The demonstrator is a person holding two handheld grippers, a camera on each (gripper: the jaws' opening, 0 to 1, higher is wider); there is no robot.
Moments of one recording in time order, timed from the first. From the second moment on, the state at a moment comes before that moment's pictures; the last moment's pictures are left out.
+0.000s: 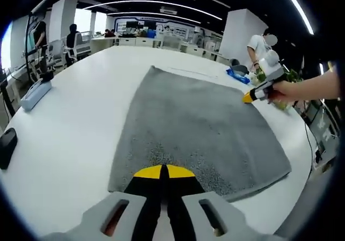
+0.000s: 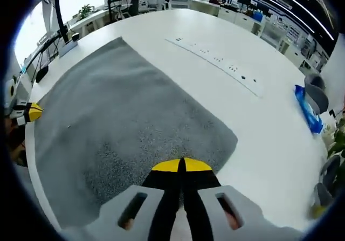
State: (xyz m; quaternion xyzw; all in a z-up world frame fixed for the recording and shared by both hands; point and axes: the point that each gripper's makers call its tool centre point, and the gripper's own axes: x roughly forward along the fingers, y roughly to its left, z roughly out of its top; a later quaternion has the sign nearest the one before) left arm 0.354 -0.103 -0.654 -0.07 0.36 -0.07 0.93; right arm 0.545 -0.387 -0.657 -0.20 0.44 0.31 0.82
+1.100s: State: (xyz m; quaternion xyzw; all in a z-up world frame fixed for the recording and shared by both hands) left arm 0.359 -0.116 -0.655 0.05 0.41 -0.12 0.90; right arm 0.513 -0.426 -0.657 -0.19 0.47 0.24 0.83
